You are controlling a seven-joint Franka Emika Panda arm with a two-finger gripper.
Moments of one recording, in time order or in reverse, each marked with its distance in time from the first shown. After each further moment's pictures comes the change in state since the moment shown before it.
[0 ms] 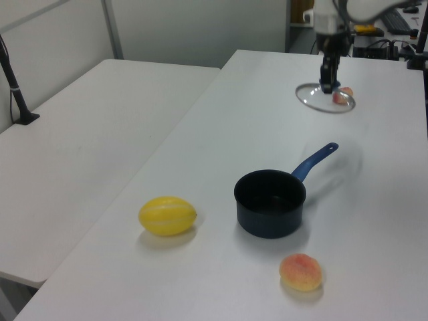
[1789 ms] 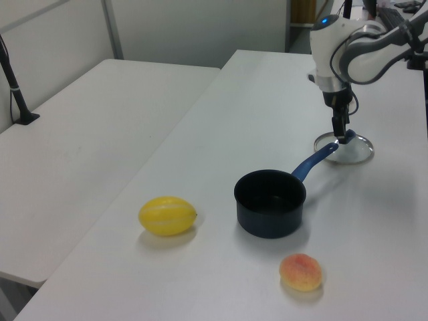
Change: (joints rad) arm 0.037 0.083 -0.016 -0.296 -0.081 0.204 0.009
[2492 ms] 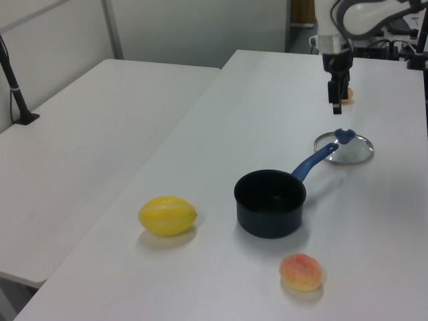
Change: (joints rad) arm -0.013 -0.051 -0.053 0.153 0.161 -0.166 -0.039
